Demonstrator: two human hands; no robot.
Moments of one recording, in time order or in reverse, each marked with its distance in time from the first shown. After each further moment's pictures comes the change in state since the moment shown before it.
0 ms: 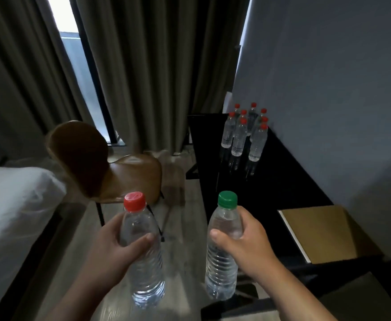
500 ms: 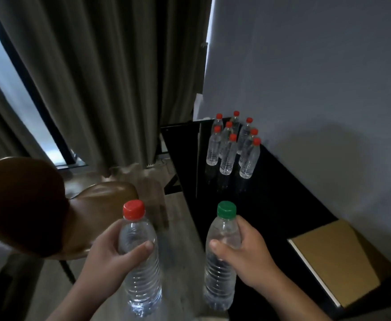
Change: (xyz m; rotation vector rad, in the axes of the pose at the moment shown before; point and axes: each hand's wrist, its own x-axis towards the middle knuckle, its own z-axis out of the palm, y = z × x) left_hand 0.248 -0.030 -0.005 -0.037 -0.247 -0.010; right_hand 0.191 -0.006 0.030 0.026 0.154 0.096
